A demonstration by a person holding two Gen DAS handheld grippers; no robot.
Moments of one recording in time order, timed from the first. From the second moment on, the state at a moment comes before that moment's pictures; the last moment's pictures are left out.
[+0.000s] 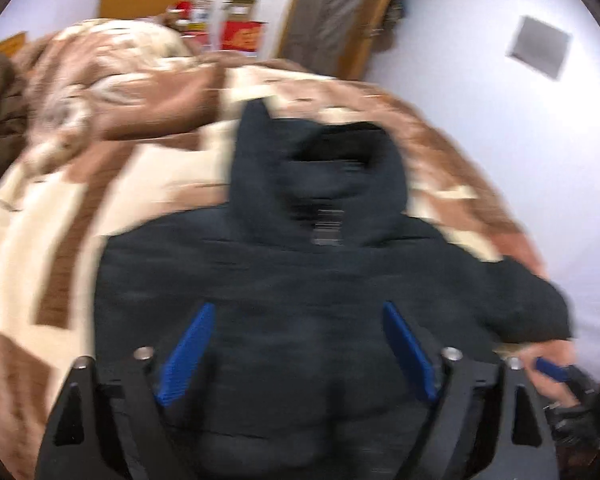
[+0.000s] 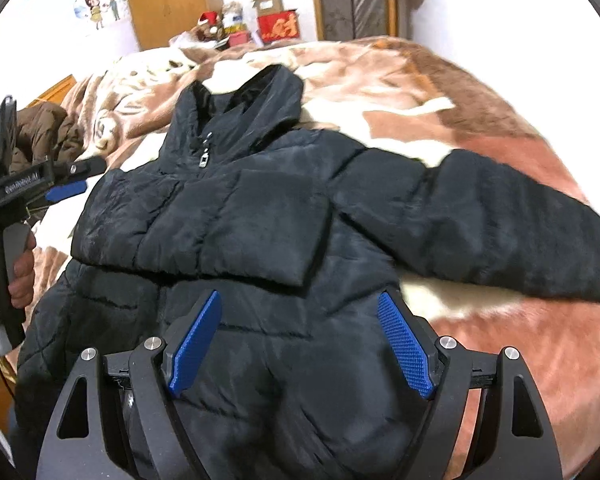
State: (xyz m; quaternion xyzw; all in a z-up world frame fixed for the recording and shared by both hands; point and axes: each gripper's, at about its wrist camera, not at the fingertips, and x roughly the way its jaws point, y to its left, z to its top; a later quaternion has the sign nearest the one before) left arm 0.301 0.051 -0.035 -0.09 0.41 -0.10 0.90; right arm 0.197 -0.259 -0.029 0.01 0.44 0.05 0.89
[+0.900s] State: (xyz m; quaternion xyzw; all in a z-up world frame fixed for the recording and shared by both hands) left arm 0.308 0.118 -0.083 -0.09 0.42 -0.02 0.90; right arm 0.265 -0.251 -0.066 -0.01 0.46 0.04 0.89
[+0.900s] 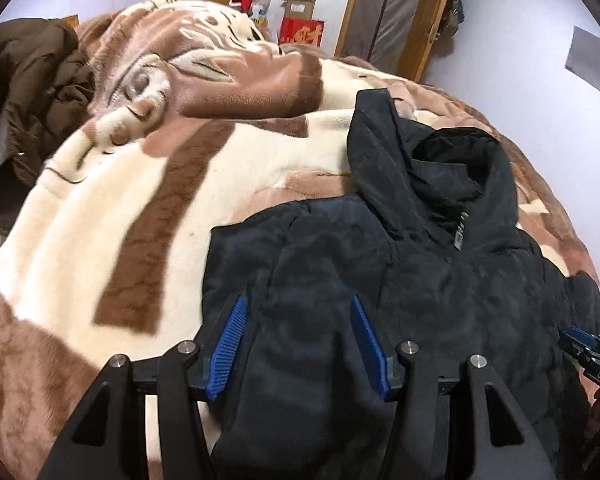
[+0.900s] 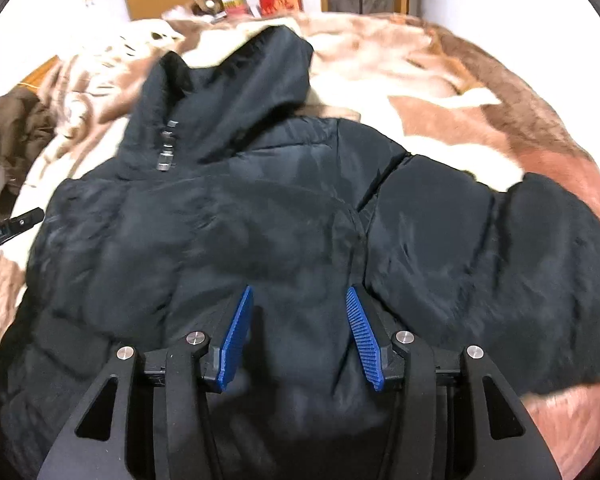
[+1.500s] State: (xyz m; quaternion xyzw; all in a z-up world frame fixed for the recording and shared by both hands) left arm 0.227 0.080 -0.059 -0.08 0.44 -0.03 0.89; right arm 0.185 -0.274 -0.037 0.02 0.47 0.03 0.88
